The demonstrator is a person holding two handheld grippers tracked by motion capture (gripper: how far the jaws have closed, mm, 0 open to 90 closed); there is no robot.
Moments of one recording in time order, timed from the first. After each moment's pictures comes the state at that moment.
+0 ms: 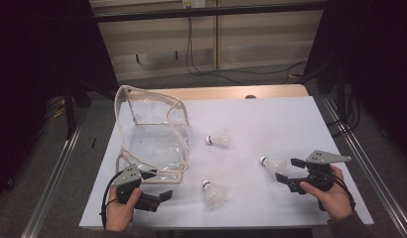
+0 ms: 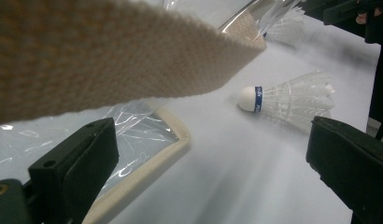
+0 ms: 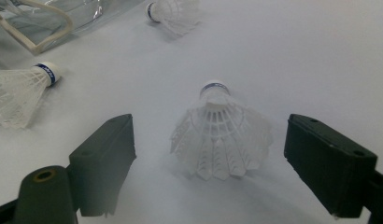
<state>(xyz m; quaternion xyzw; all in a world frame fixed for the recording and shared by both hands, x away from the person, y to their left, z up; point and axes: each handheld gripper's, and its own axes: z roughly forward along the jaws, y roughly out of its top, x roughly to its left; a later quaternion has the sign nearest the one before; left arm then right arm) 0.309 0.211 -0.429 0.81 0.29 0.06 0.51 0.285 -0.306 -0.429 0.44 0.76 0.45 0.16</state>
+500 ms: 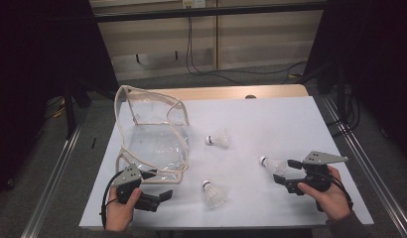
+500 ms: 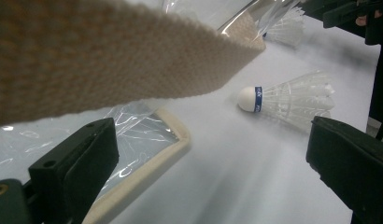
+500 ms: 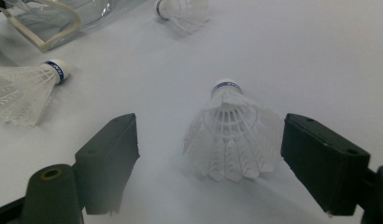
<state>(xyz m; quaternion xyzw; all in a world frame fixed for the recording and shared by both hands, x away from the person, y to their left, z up) 0.309 0.211 -0.429 0.81 0.29 0.06 0.51 0.285 -0.300 -0.430 0.44 0.77 0.45 0.15</state>
